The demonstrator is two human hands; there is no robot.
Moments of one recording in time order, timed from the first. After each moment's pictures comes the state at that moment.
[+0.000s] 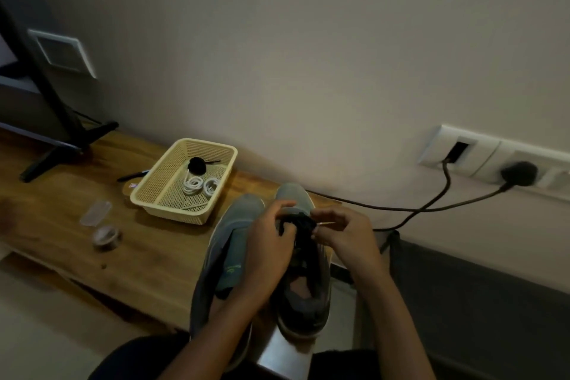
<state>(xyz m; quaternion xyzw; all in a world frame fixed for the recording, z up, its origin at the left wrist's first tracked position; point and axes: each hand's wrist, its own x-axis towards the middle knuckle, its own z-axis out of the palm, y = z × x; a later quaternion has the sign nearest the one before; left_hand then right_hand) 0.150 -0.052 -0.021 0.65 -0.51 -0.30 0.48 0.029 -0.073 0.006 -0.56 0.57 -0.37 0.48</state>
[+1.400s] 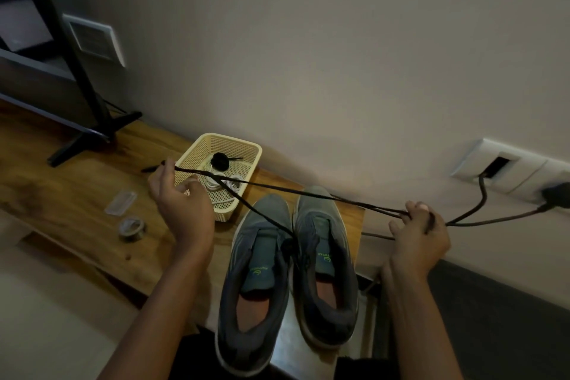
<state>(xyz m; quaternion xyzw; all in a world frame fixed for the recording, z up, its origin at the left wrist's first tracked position) 0.275 -0.065 -0.009 0.67 -0.21 -0.15 0.70 0.042 -0.095 0.005 -0.23 0.62 -0.68 0.31</state>
